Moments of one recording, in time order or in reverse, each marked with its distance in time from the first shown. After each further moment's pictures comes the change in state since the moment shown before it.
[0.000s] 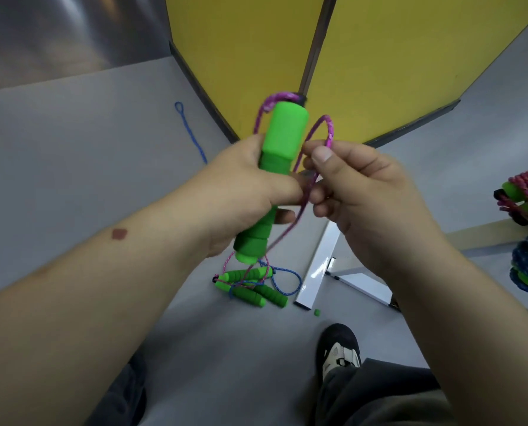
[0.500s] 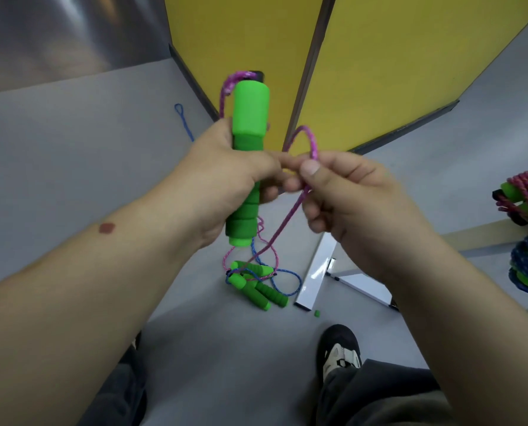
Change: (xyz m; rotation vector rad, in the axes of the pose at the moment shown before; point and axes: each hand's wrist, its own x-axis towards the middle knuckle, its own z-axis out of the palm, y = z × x) left_hand 0.001 0.009 -0.006 -0.172 0.172 0.038; right_hand -0.004 -0.002 0.000 -0.043 -0.164 0.068
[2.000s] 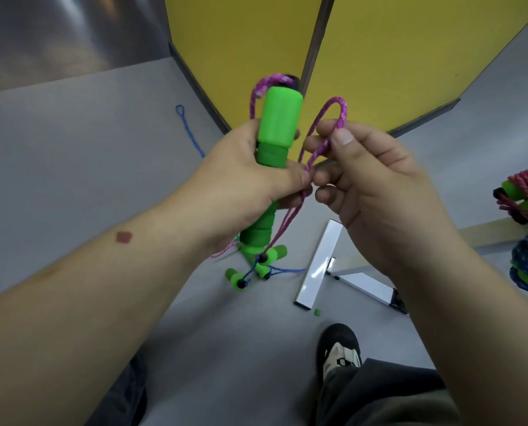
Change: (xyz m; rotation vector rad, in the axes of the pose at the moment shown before) left_hand -0.003 -0.007 0.007 0.089 -0.150 0.093; right_hand 0.002 -0.007 -0.002 0.170 0.127 -0.135
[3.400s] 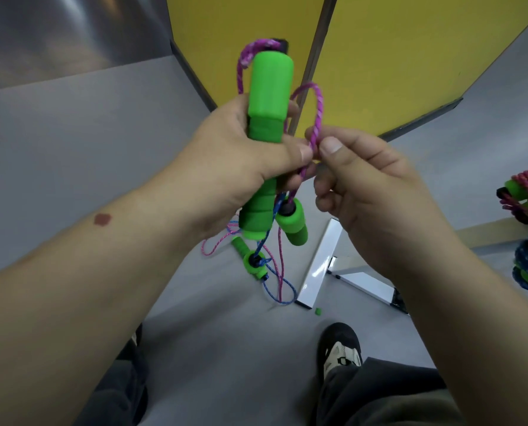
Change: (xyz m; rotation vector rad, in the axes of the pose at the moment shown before) left_hand 0.000 0.017 -0.006 -0.092 0.006 0.049; right_hand 0.001 0.007 -0.003 -0.110 -0.051 -0.012
